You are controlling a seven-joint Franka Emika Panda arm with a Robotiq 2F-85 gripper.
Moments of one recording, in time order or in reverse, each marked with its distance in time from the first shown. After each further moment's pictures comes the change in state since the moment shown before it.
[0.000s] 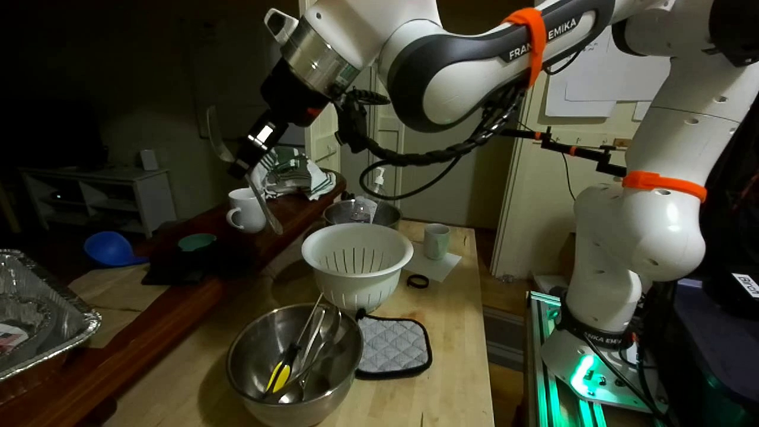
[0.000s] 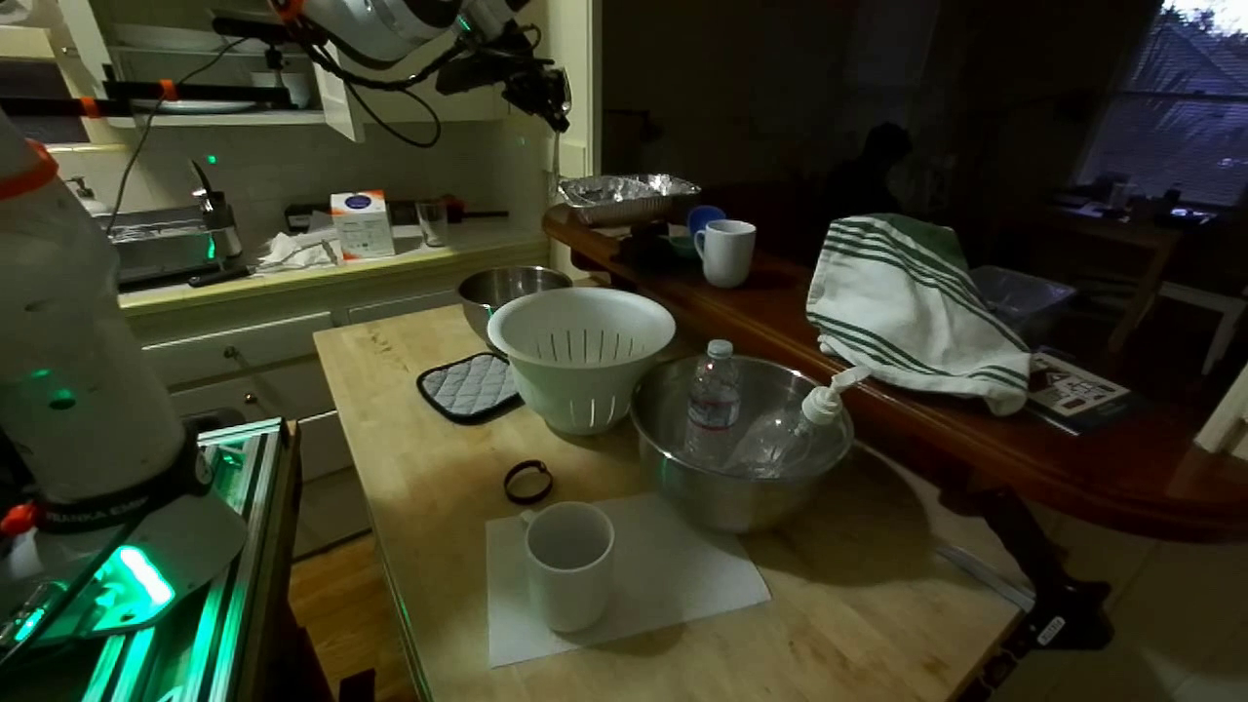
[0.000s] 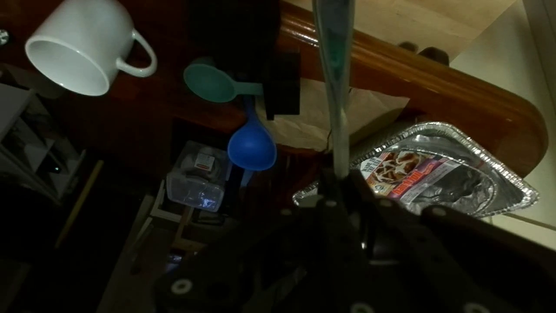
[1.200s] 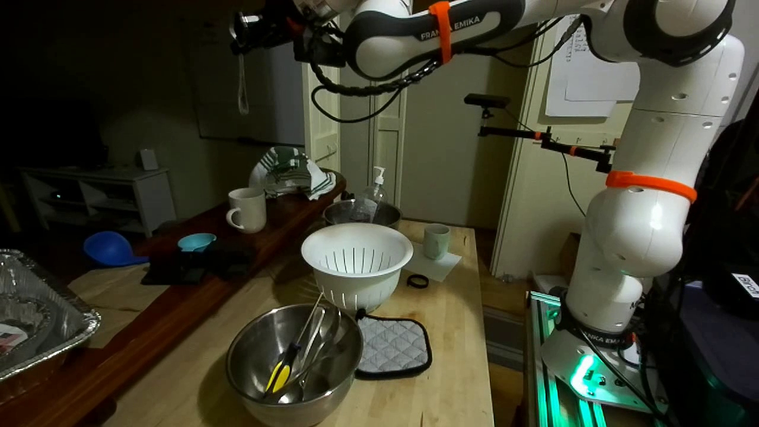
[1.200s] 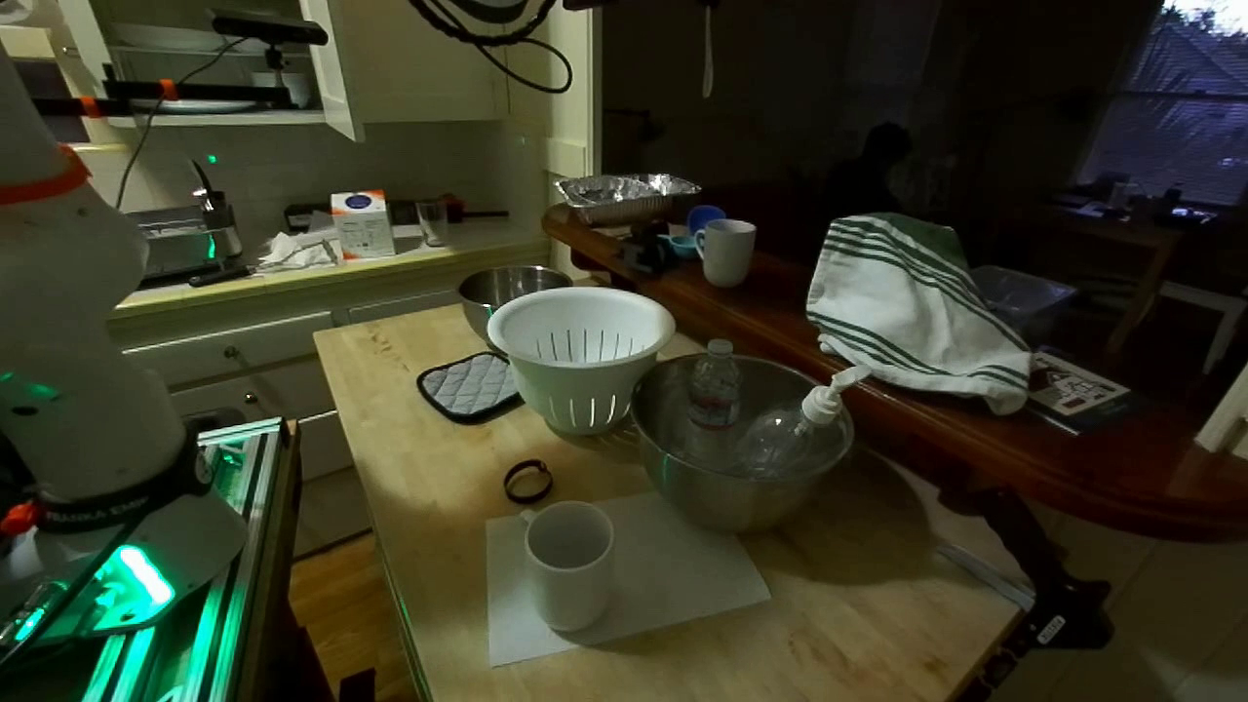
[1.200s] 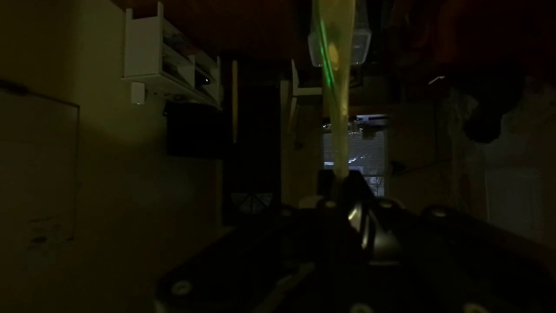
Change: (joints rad) arm -0.310 0.136 -0.048 0.328 -0.260 0.219 0.403
